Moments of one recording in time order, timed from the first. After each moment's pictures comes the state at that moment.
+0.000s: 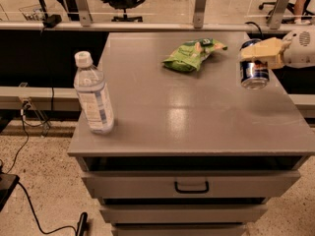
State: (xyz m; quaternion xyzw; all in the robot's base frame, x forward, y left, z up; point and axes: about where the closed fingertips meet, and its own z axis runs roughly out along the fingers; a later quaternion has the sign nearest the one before) arm 0.634 -0.263 0.927 -0.09 0.86 0.40 0.30
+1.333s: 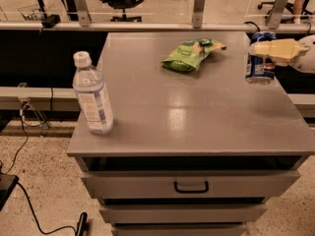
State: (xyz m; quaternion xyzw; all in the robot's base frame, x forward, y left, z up) arm 0.625 -0.276 0.954 -0.15 0.75 0.49 0.41
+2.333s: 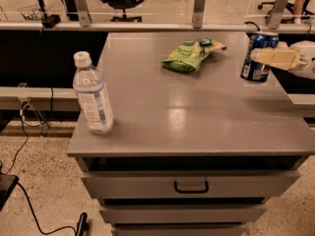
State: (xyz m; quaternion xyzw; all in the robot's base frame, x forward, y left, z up) arm 0.616 -0.267 0.963 -0.35 0.58 0.50 0.53
